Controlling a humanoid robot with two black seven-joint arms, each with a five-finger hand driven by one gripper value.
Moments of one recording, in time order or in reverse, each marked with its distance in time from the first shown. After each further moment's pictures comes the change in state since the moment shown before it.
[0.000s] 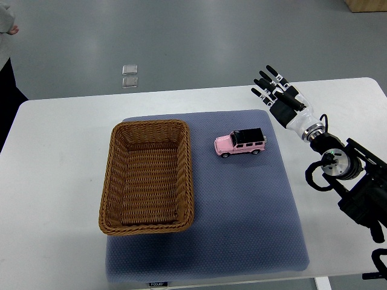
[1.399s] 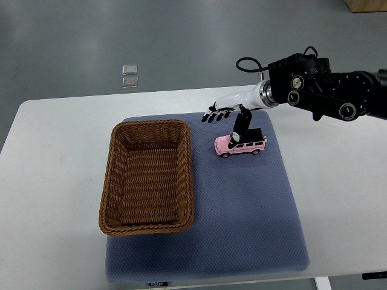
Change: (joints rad) left arm 0.000 0.000 0.003 -0.010 0.000 -0.008 -0.002; right arm 0.759 -0.141 -1.177 0.181 -0.728 0.027 -0.199
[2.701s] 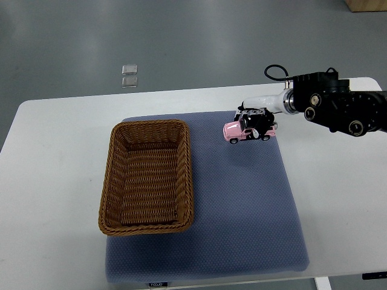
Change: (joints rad) left arm 0.000 0.000 -0.003 0.011 0.000 0.003 0.002; right arm -0.053 -0.060 0.007 -0.066 -0.097 -0.097 0.002
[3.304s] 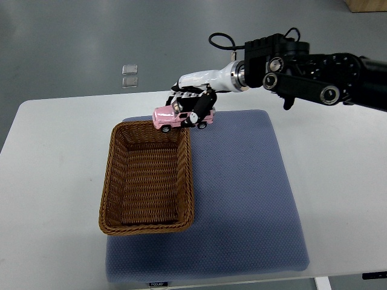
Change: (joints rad) left arm 0.000 0.000 0.001 0.000 0.000 0.000 0.000; right arm 0.180 0.185 0.050 0.083 0.230 0.041 0.002
